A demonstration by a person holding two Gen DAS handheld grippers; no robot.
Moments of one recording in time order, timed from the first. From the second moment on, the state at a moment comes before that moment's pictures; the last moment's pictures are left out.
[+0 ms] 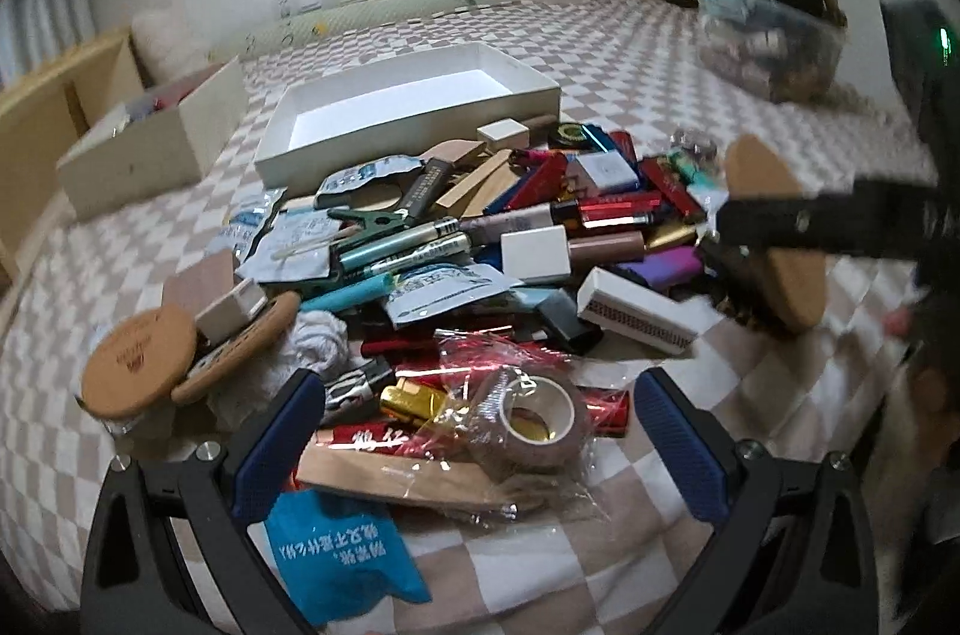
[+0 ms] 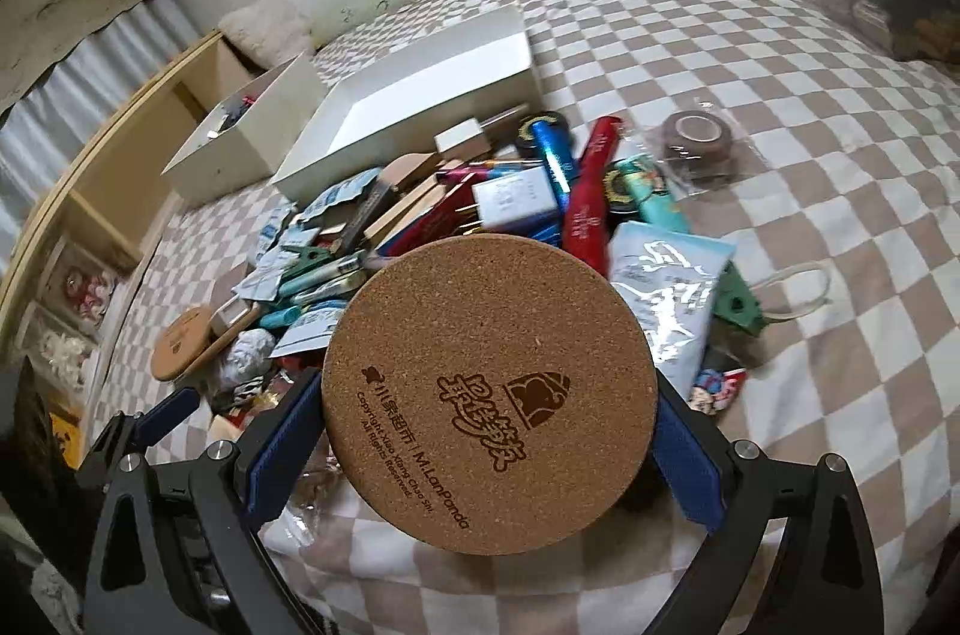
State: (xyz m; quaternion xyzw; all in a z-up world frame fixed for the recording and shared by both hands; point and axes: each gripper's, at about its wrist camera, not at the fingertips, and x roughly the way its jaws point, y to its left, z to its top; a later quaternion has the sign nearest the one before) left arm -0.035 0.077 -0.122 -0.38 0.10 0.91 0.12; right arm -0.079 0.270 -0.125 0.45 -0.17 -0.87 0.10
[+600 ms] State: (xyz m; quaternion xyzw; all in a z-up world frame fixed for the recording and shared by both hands) left arm -0.039 0.087 -0.149 -0.42 0.10 0.89 0.14; right arm -0.074 0.270 -0.136 0.46 -0.17 -0.87 0.10
